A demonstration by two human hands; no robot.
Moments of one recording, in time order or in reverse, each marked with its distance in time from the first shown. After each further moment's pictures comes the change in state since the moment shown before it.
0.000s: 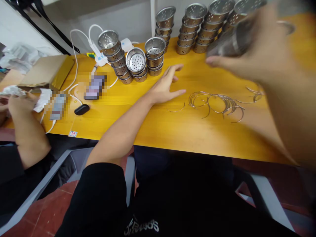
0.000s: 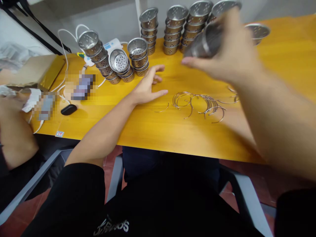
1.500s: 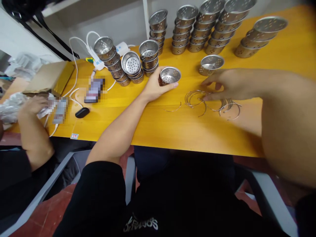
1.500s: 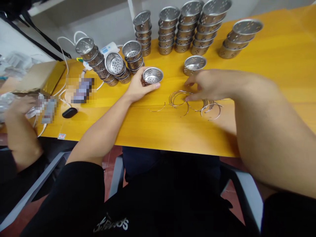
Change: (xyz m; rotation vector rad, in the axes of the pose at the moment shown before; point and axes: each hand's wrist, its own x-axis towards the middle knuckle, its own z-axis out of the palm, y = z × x) left_hand 0.032 -0.094 0.014 -0.220 0.079 0.097; right_hand -0.015 0.029 -0.006 -0.295 -0.887 -0.126
